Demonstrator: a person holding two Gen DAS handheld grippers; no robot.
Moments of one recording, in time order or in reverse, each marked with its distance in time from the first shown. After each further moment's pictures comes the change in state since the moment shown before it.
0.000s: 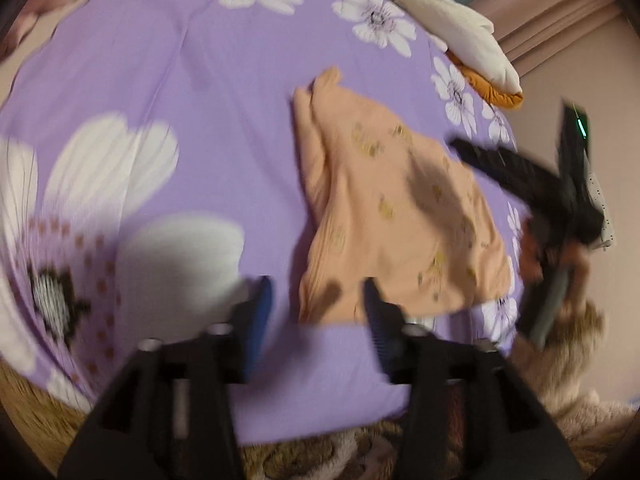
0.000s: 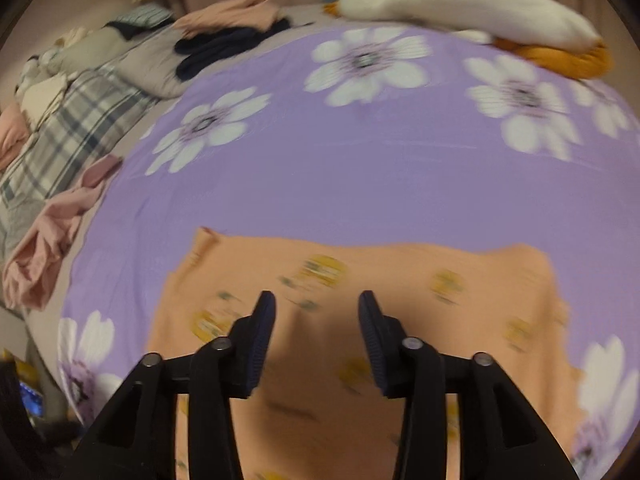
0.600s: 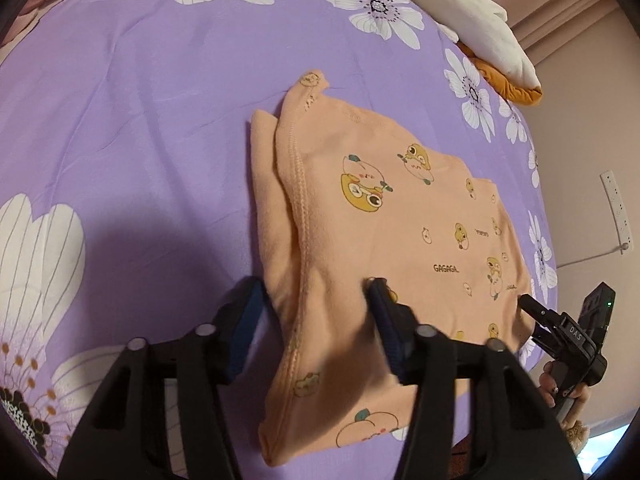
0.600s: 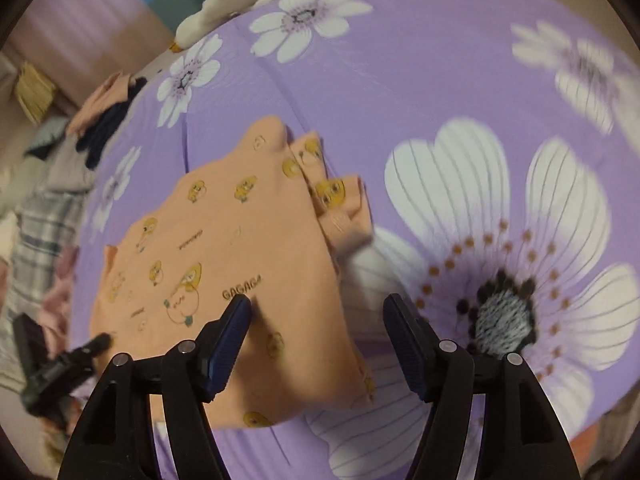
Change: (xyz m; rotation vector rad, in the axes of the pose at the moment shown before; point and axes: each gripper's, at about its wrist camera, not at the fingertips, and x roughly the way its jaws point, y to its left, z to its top) left arm 0.070 -0.016 0.054 0.024 0.035 0.037; right arm -0.034 -0.158 -0.109 0.501 0.029 0.033
